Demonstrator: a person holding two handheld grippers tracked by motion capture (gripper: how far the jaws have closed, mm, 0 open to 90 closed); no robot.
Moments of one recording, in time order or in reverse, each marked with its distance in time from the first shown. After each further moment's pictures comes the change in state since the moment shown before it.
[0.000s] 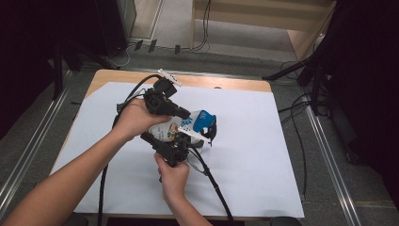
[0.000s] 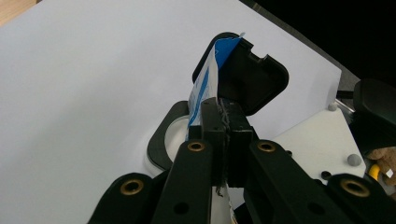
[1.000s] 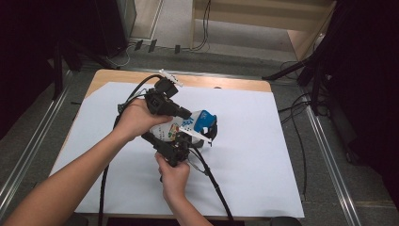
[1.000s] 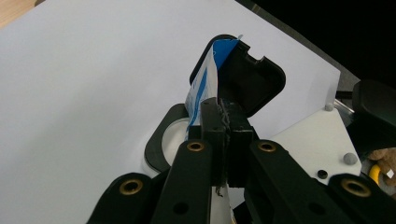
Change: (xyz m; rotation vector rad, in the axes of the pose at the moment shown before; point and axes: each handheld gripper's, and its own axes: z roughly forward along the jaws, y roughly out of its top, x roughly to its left) left arm -0.003 0.002 0.001 -0.003 0.001 0.006; right arm -0.001 0.001 -0.002 -0.007 0.006 0.001
